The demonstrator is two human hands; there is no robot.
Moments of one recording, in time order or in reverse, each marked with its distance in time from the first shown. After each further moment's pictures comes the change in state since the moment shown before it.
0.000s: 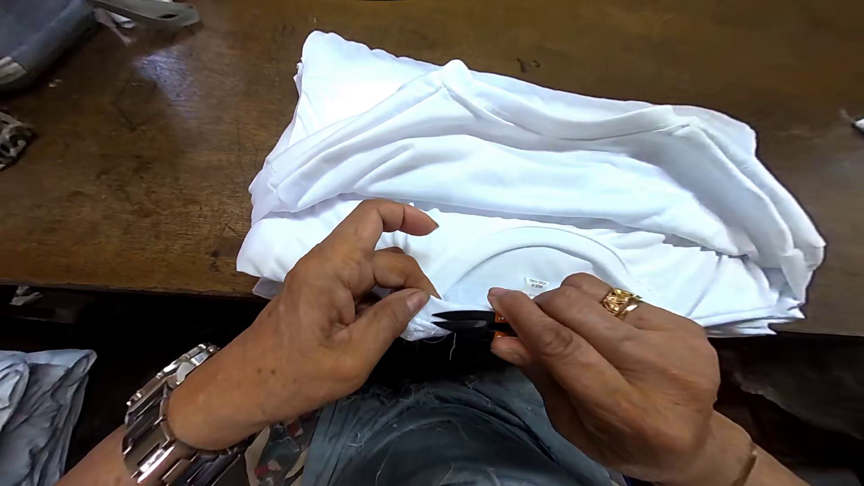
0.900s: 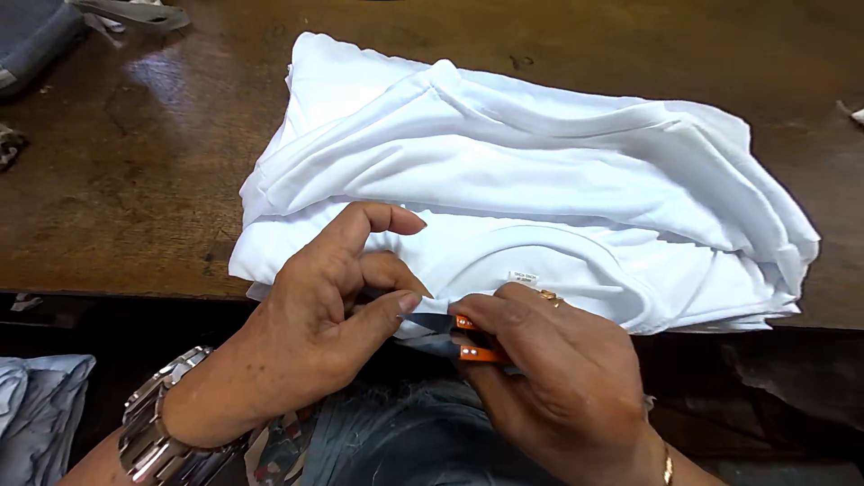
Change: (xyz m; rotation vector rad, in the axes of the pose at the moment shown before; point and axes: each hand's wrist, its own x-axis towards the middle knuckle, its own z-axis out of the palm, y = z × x) left_hand 0.001 -0.003 0.000 -0.047 0.012 -0.024; right_hand 0.012 -0.027 0.023 0.187 0.082 0.236
